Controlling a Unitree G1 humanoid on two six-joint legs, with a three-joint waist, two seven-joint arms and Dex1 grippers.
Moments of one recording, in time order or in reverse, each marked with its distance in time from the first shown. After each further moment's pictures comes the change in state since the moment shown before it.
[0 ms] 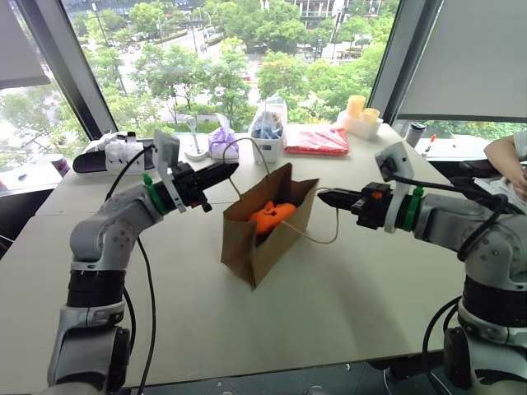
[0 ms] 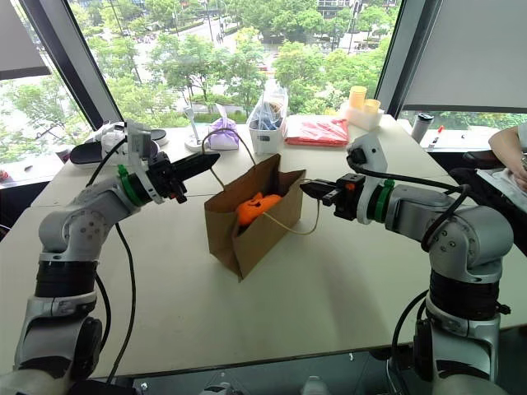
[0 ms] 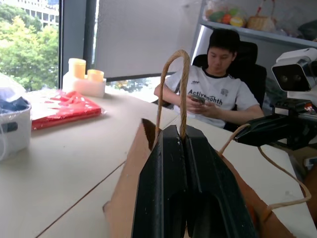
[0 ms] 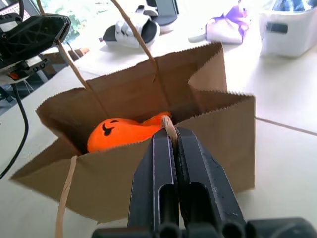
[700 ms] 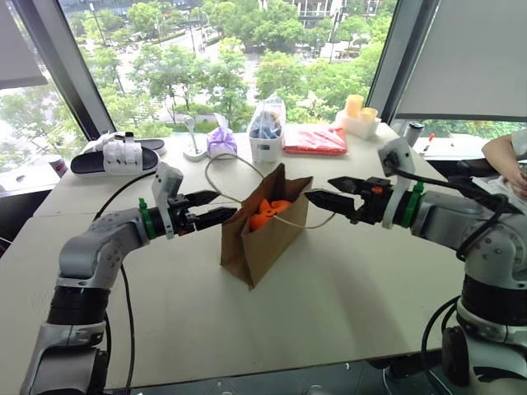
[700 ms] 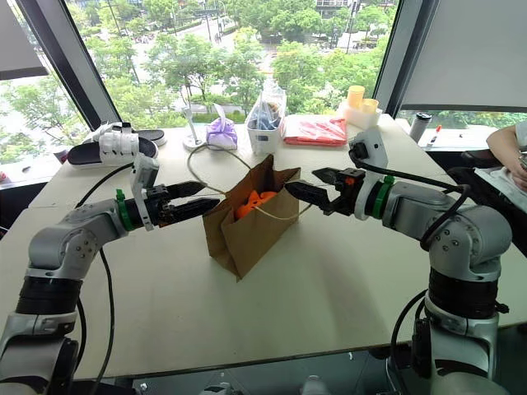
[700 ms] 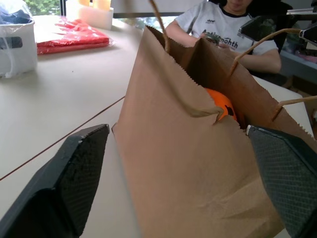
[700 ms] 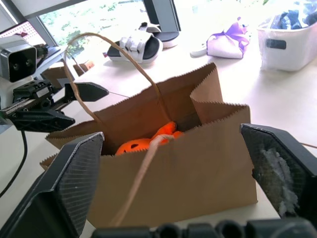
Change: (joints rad) left arm 0.046 0.103 -0.017 0.003 0.023 0.072 -0.073; right arm -0.042 -0.011 -0.026 0.004 0.111 -0.037 -0.071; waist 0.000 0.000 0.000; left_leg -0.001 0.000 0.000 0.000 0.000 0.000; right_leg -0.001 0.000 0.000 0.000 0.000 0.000
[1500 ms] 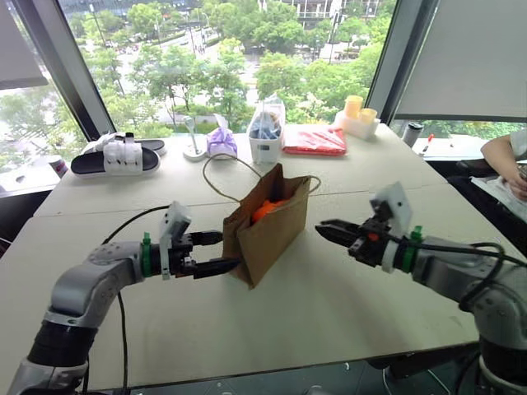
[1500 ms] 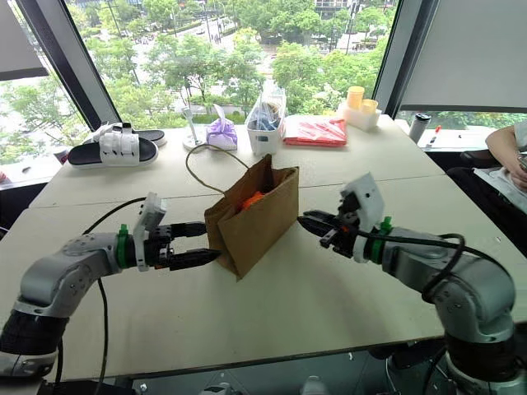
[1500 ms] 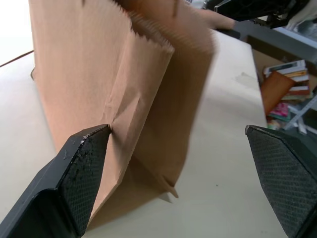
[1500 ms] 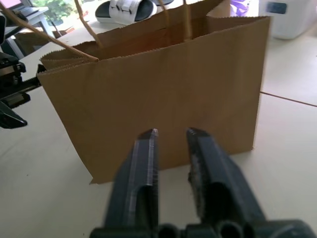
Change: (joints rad) left arm 0.225 0.045 -0.090 -0.184 0.016 -0.046 -0.116; right arm 0.339 -0.045 0.139 -0.242 -0.006 -0.211 -0.088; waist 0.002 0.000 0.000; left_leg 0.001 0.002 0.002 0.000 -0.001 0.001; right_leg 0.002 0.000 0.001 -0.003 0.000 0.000
